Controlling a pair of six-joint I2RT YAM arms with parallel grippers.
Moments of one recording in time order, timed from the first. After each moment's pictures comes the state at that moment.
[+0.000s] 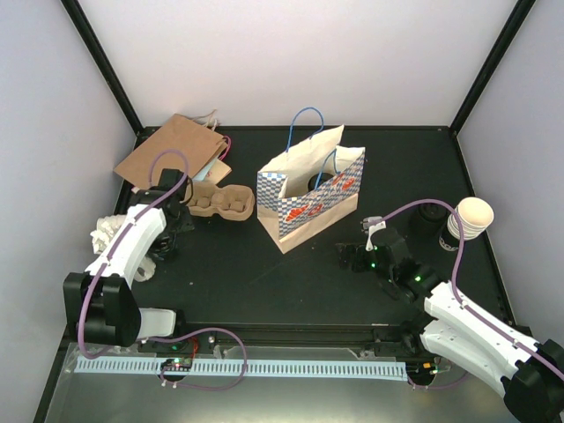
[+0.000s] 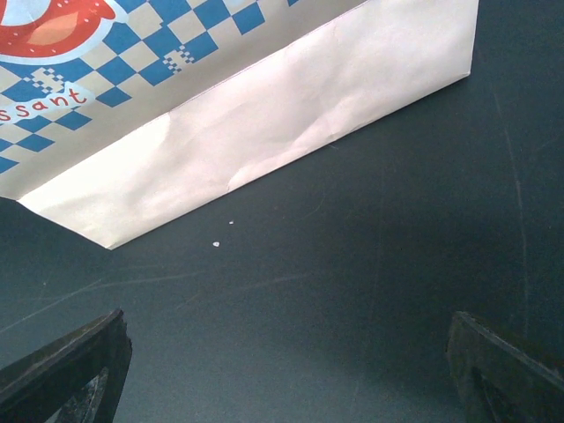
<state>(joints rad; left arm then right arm) -0.08 1.31 0.99 -0.97 -0.29 -0.47 0.64 0.78 0.41 -0.31 0.07 0.47</state>
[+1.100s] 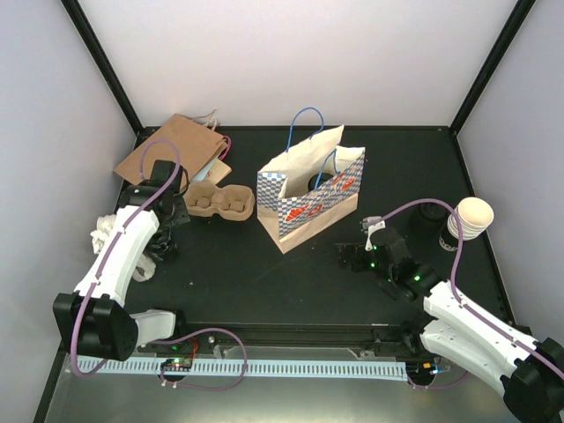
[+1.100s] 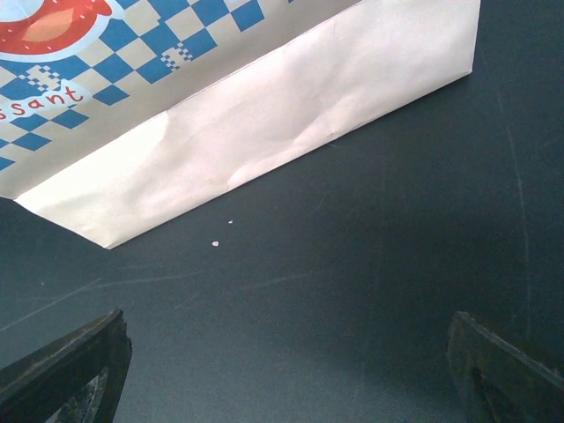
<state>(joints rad) -0.10 1.23 1.11 -1.07 -0.32 -0.48 0.64 0.79 0.41 -0.30 0.07 0.47</state>
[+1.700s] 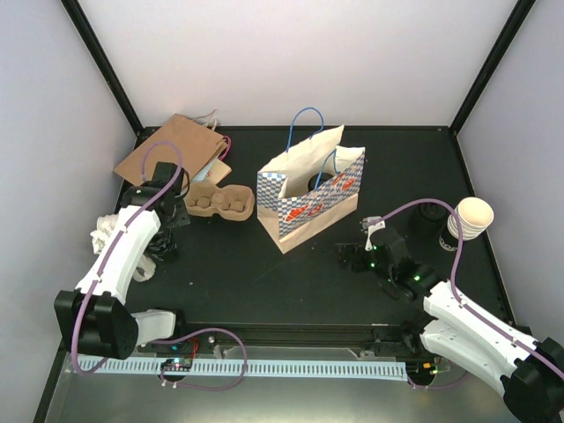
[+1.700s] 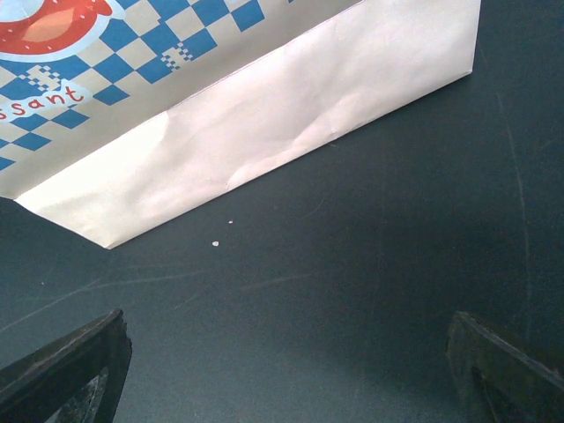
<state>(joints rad) -0.10 1.23 1.10 -1.07 -0.33 -0.48 0.64 0.79 0.41 -0.30 0.07 0.47</state>
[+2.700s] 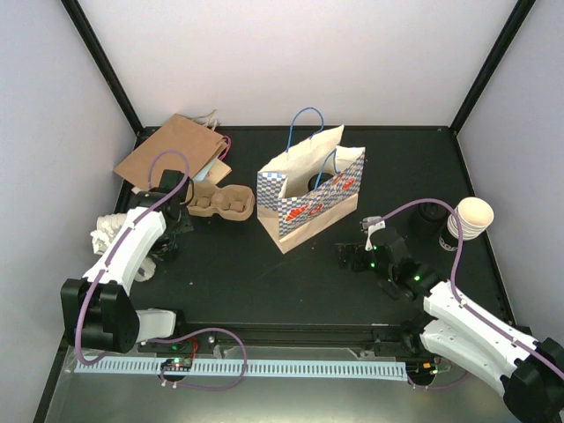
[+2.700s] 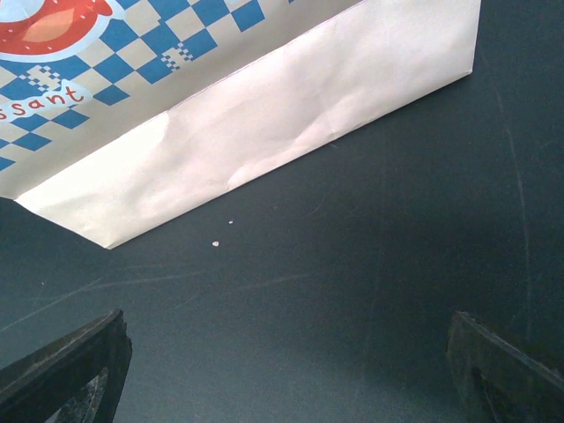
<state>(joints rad) -0.10 1.27 0.99 -1.00 -0.35 -0.48 0.64 0.79 0.41 -0.30 0.07 0.47</state>
